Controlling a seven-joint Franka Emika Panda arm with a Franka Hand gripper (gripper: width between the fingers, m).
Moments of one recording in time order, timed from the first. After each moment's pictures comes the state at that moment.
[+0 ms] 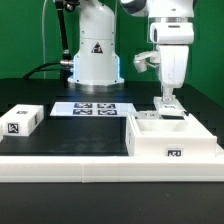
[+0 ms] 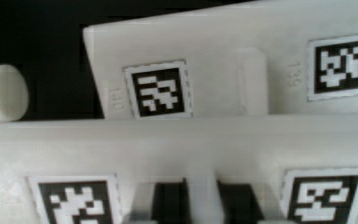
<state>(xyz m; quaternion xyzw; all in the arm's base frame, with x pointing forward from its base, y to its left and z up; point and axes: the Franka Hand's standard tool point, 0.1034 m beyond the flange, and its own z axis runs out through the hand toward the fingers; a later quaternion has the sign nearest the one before) 0.425 0.126 0.053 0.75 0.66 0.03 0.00</state>
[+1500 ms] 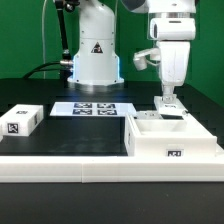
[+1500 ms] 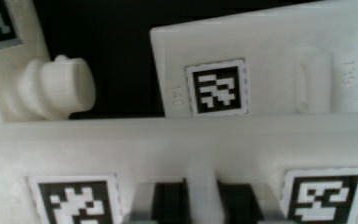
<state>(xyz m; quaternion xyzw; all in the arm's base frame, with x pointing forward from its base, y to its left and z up) 0.450 0.119 0.060 0.76 0.65 0.03 0.01</state>
